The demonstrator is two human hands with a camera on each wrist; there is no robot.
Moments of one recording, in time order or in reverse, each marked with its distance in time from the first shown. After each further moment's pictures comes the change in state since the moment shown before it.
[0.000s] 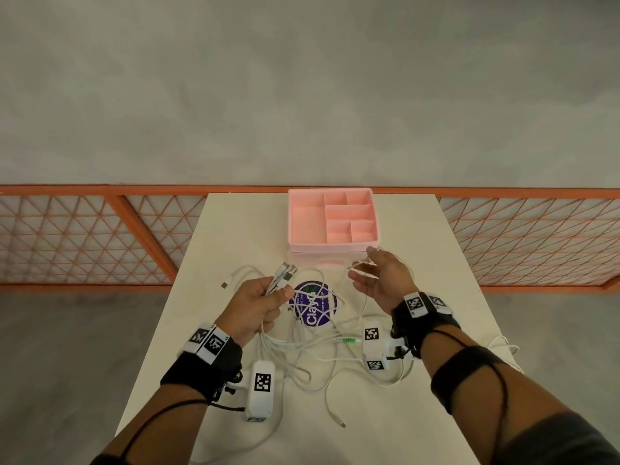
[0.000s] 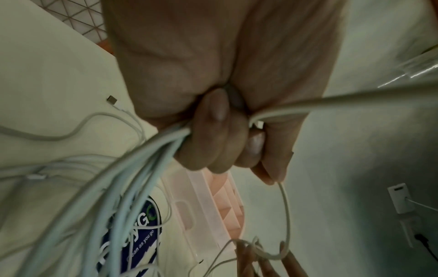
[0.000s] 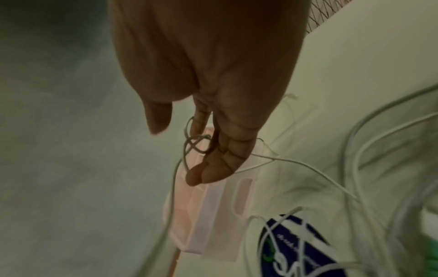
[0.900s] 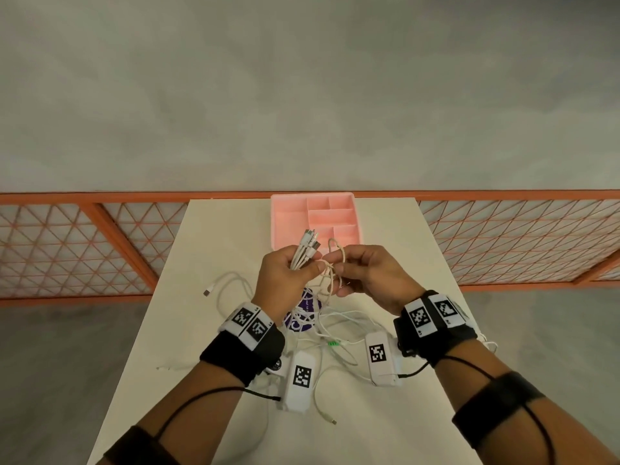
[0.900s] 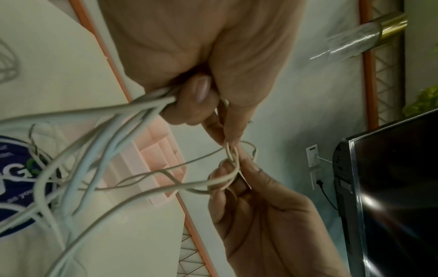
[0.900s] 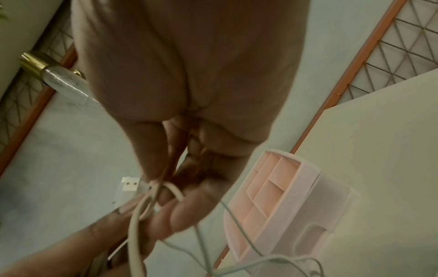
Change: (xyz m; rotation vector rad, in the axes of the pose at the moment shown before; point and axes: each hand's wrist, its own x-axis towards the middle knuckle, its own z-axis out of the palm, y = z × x) left_hand 0.023 0.040 0.082 0.132 0.186 0.368; right_hand -0.062 -0.046 0.016 -0.480 -0.423 -0.221
